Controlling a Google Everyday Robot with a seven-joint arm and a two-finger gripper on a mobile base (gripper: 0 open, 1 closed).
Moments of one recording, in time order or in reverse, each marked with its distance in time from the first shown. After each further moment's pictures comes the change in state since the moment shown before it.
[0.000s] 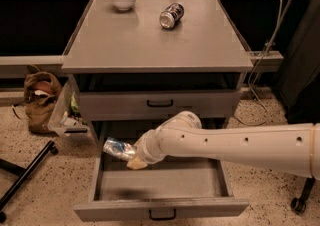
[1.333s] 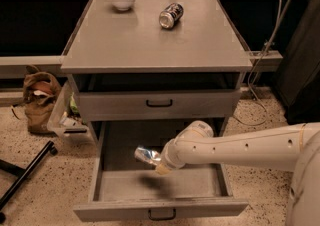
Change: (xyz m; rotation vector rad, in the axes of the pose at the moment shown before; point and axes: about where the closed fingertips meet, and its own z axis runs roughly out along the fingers) arm 0.125 -0.034 0.032 0.066 0.195 0.103
